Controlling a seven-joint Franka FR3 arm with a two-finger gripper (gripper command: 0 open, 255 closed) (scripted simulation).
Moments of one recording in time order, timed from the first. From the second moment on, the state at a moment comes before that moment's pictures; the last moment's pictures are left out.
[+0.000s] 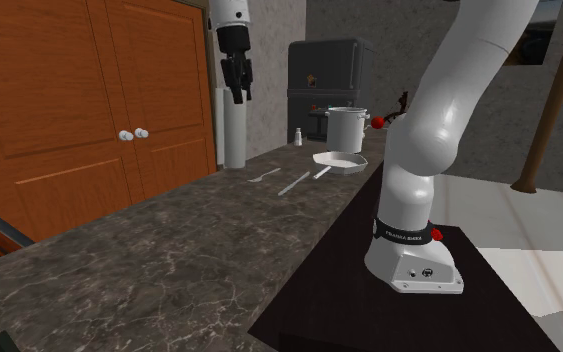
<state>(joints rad) -0.08 -0.36 -0.02 -2.08 -0.08 1.63 -0.10</state>
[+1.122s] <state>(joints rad) -0.08 -0.32 -0.02 -1.81 -0.08 1.40 -0.11</state>
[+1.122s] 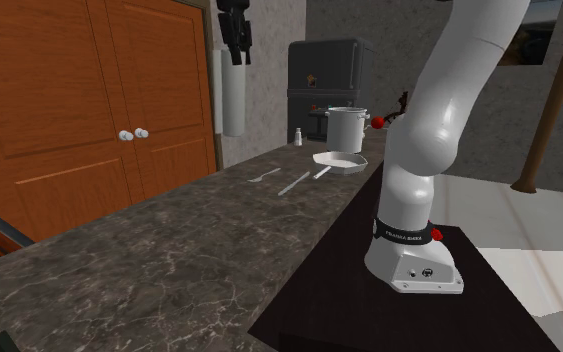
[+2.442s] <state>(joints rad) -0.19 -0.19 -0.22 -1.73 -0.14 1.49 -0.42</state>
